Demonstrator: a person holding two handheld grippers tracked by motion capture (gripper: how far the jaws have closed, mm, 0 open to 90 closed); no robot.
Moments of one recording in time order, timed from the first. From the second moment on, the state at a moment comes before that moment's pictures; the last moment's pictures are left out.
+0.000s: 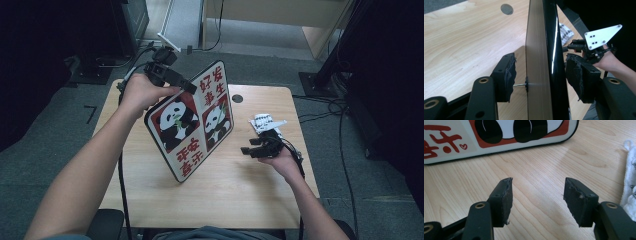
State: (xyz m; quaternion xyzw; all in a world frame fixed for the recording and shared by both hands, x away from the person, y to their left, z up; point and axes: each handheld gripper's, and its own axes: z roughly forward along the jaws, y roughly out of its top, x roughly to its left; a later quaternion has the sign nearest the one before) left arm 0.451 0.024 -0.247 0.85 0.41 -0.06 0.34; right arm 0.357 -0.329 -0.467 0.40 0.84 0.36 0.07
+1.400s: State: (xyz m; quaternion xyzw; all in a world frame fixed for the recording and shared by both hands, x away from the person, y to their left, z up) left arm 0.410 0.127 -0.284 0.81 0.44 0.00 0.38; right arm 0.381 -0.344 -0.450 0.41 0.83 0.38 0.08
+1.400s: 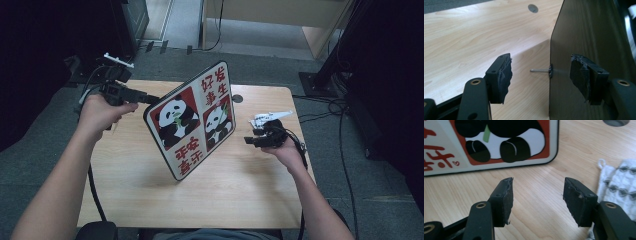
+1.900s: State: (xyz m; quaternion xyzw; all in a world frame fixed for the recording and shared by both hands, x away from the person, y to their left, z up) left arm 0.376 0.153 -0.342 0.81 0.45 -0.01 0.38; right arm 0.391 -0.375 -0.445 0.45 0.81 0.37 0.12
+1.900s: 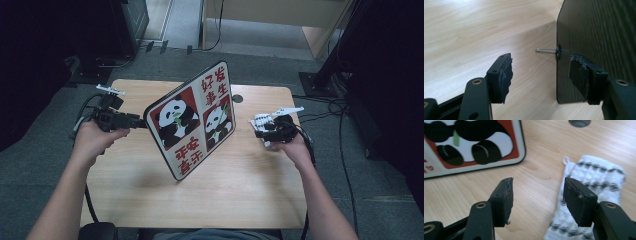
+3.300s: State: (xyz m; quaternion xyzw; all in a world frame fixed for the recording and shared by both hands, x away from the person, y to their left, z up) left arm 0.313 0.151 -0.377 0.81 0.43 -0.01 0.40; right arm 0.424 -0.402 -0.483 0.51 0.79 0.32 0.10
